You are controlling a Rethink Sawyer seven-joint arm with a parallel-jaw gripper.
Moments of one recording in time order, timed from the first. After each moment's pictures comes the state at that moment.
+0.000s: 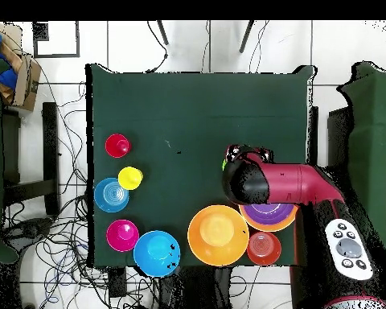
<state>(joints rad) -0.57 -0.73 0.19 1.69 -0.52 0.29 1.90</state>
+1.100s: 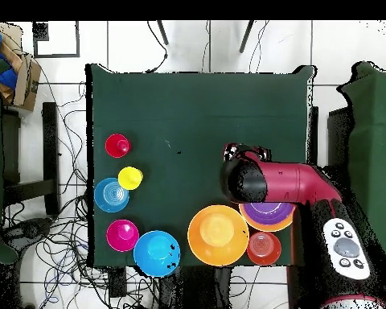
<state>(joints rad) -0.55 -0.73 0.18 1.69 -0.49 0.30 1.90</state>
